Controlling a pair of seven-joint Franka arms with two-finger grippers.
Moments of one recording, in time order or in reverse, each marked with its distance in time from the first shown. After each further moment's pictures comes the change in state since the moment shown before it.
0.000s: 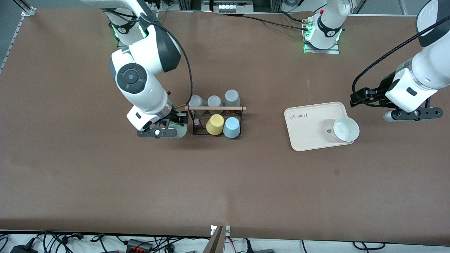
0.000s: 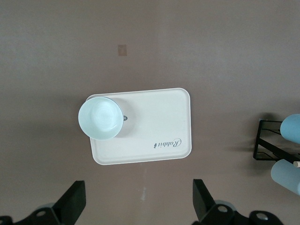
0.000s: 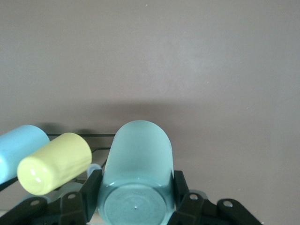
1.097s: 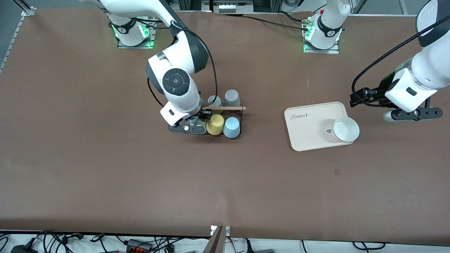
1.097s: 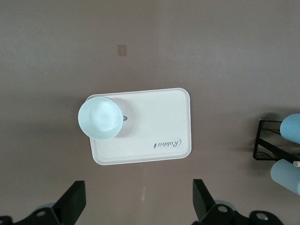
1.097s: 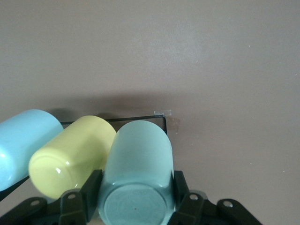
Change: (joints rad) left arm -0.001 0.000 0.000 0.000 0.000 0.000 0.000; right arm 0.099 0.116 -0.001 0.040 0.000 0.009 0.135
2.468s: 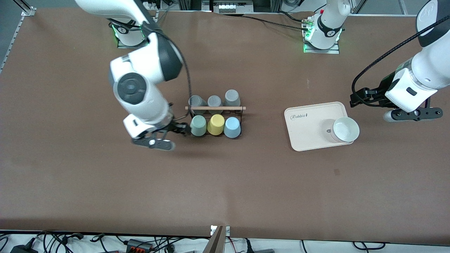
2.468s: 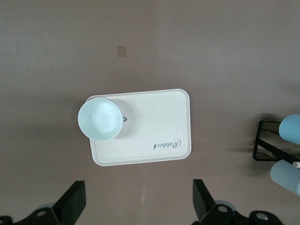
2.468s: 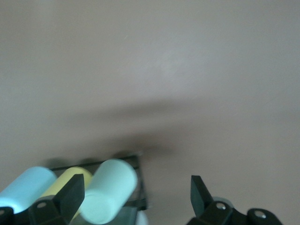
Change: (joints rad) left arm 0.000 0.000 0.000 0.000 0.000 0.004 0.001; right arm -0.168 -0.036 -0.034 0.165 -0.002 -0.119 -0.090
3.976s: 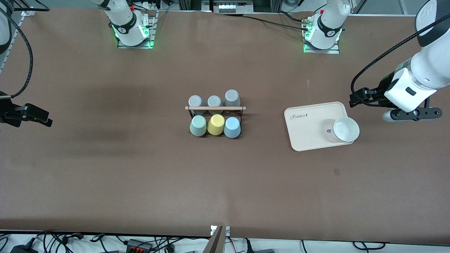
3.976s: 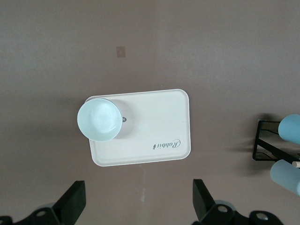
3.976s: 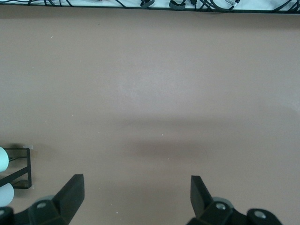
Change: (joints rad) left arm -0.003 0.000 0.000 0.000 0.000 0.002 0.001; right arm -0.450 -0.243 -0.019 0.001 -0.009 -0.192 -0.632
